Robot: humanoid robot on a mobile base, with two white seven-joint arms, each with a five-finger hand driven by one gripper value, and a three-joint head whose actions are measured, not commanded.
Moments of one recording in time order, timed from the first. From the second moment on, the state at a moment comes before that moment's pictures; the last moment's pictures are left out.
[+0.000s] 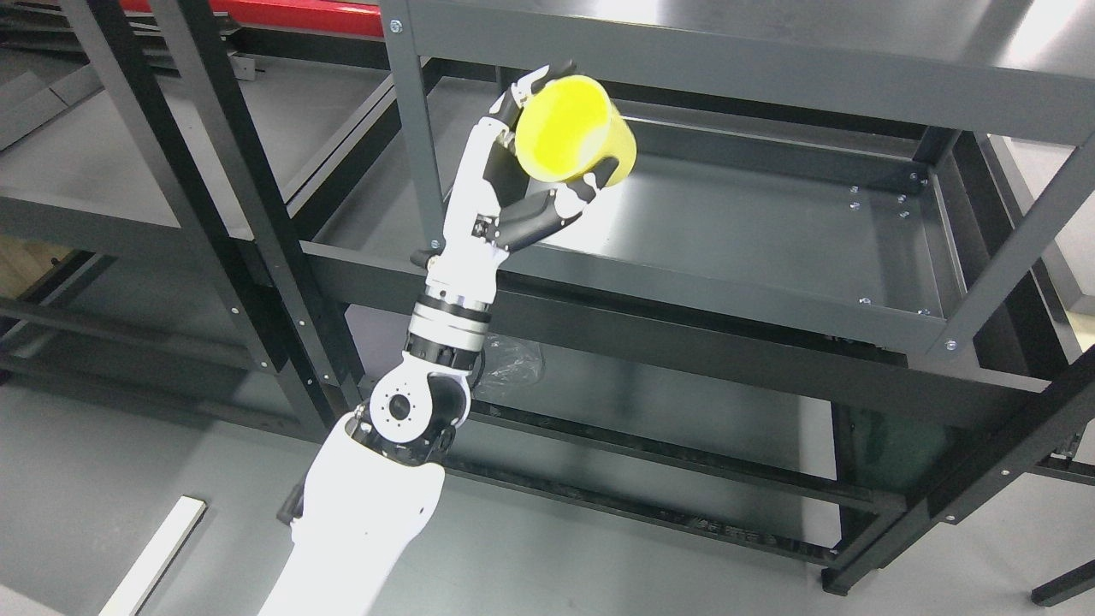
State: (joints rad) left arm -0.68 0.00 -0.36 -1.49 0.27 -0.34 0.05; right arm 0.00 0.00 0.00 -0.24 0.00 0.09 -0.12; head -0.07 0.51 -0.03
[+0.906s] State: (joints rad) left arm -1.00 0.00 -0.40 -1.53 0.41 0.01 0.23; right arm 0.00 0.00 0.00 -0.24 0.00 0.09 -0.12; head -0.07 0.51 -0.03
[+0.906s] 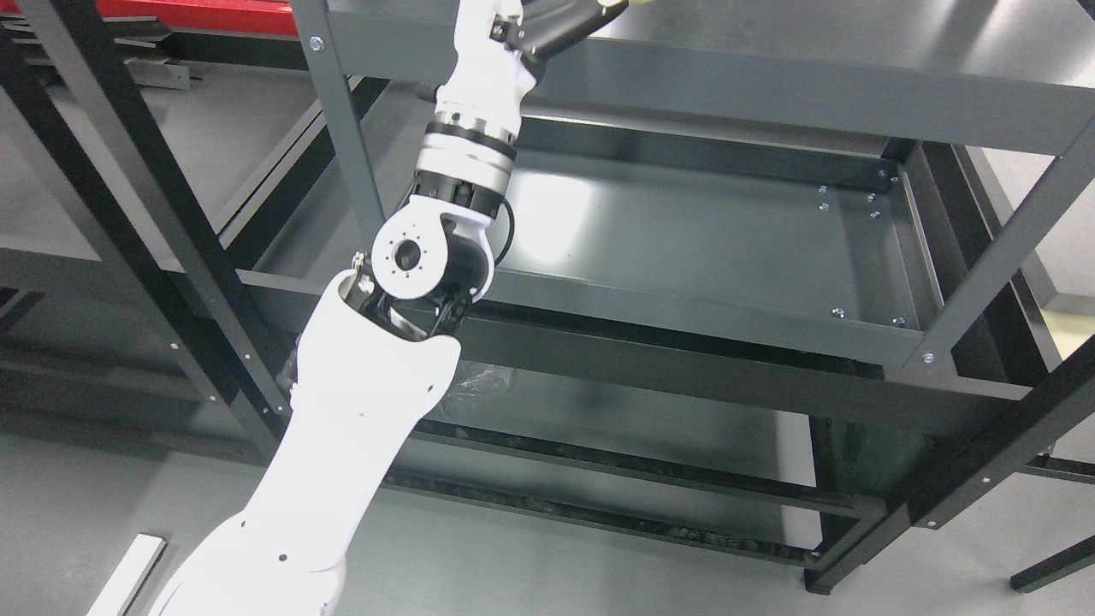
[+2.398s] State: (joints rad) left arm -1.27 0.00 -0.53 -1.28 0.92 0.31 0.43; right arm 0.00 0.00 0.00 -0.24 0.00 0.09 -0.12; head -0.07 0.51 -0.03
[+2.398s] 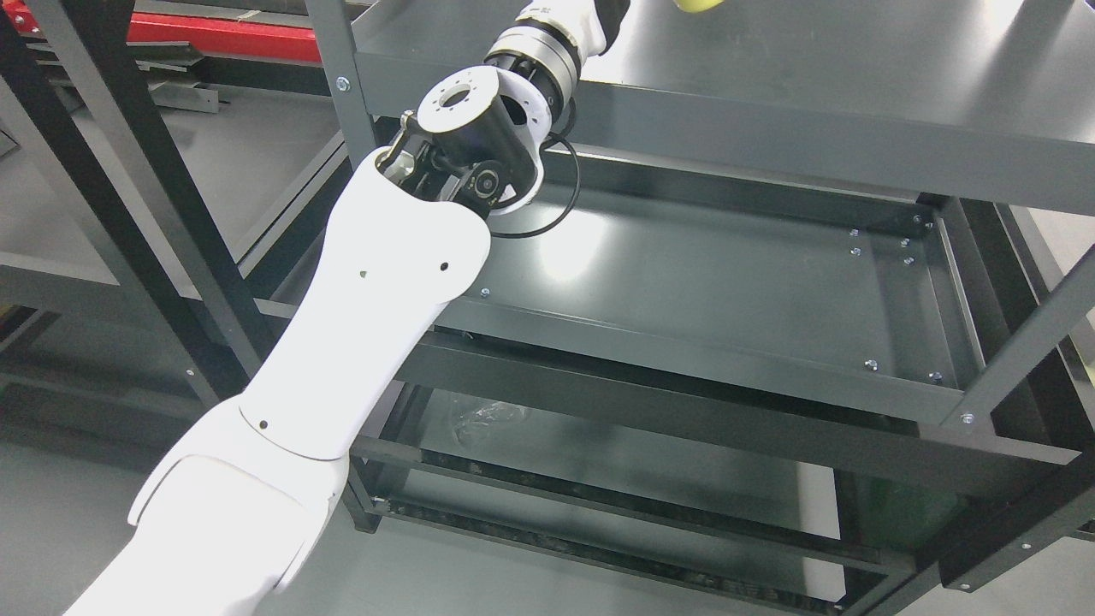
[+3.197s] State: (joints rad) left arm -1.28 0.00 -0.59 -1.24 0.87 0.33 0.44; right arm 0.00 0.00 0.00 -0.24 0.00 0.09 -0.12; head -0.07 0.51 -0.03
